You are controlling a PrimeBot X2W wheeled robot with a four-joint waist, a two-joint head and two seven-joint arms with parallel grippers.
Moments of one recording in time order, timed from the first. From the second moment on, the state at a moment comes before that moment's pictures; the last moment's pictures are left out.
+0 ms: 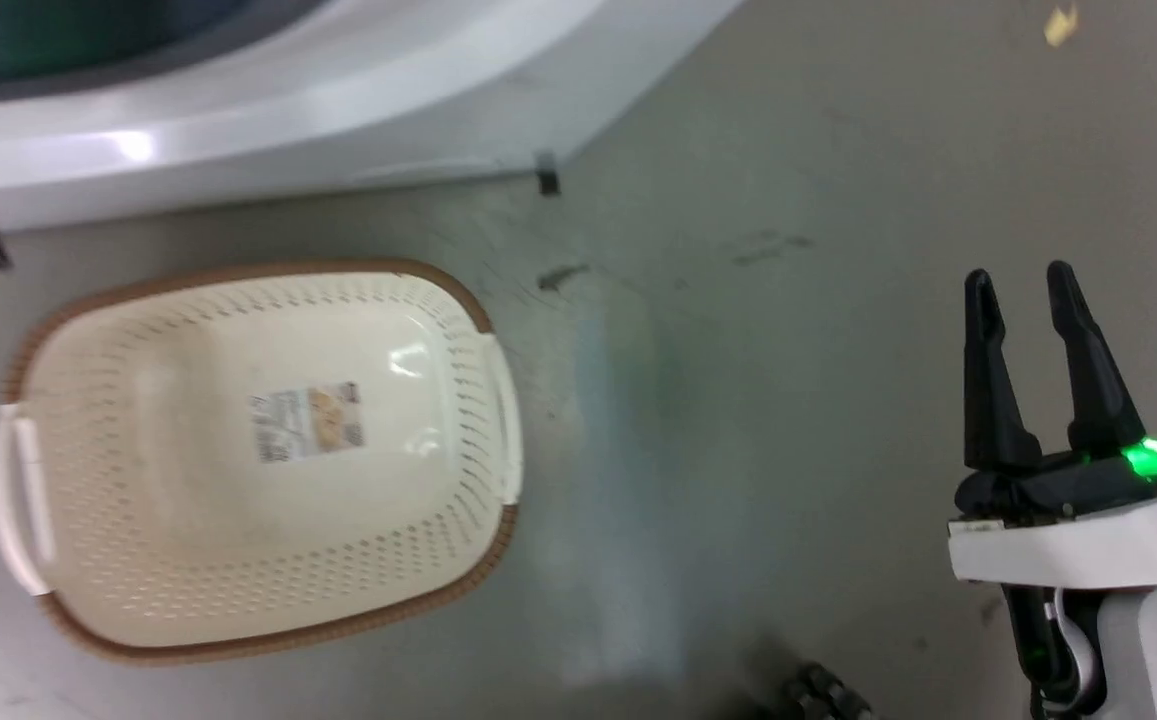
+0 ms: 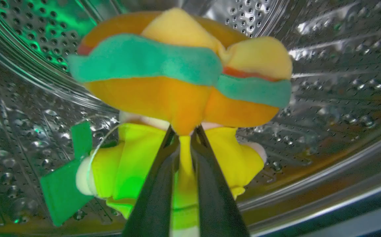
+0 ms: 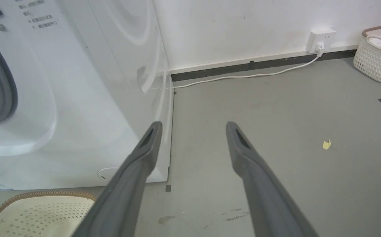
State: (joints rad) left arm -1.26 0.57 -0.20 0.50 -0.29 -0.09 0.18; right arm -0.21 -0.05 0.01 -0.09 0.33 0.13 -0.26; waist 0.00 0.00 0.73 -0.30
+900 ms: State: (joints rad) left arm -1.44 0.51 -0.40 0.97 -0.39 -0.13 0.08; right arm -0.23 -0.05 0.01 -0.08 0.28 0.13 -0.26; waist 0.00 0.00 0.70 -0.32
